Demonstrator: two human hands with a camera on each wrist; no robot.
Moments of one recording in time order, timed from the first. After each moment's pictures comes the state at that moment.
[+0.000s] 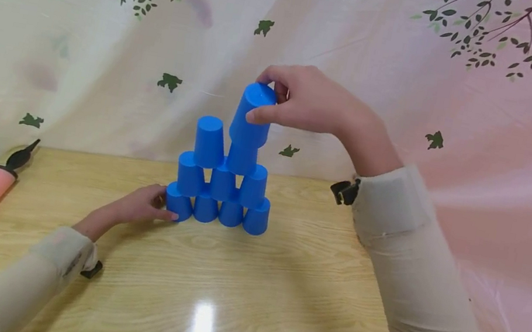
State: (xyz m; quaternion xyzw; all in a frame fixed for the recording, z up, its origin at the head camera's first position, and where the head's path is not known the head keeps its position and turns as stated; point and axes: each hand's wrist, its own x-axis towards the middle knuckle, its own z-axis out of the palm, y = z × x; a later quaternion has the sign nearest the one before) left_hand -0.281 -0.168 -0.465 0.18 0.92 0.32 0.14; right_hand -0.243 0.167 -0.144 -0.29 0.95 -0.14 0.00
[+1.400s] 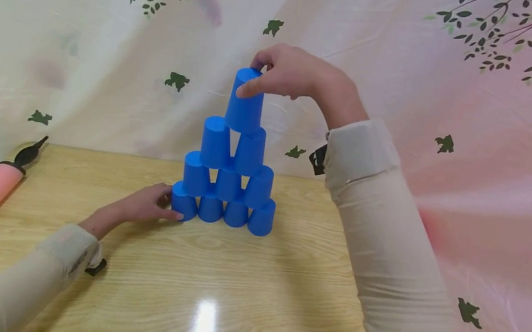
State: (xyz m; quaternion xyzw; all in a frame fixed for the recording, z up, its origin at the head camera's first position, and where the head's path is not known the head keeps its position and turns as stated) left_hand -0.282 -0.171 -0.467 0.19 0.92 0.32 0.14; right_hand -0.301 0.128 -0.135 -0.24 0.96 -0.12 0.09
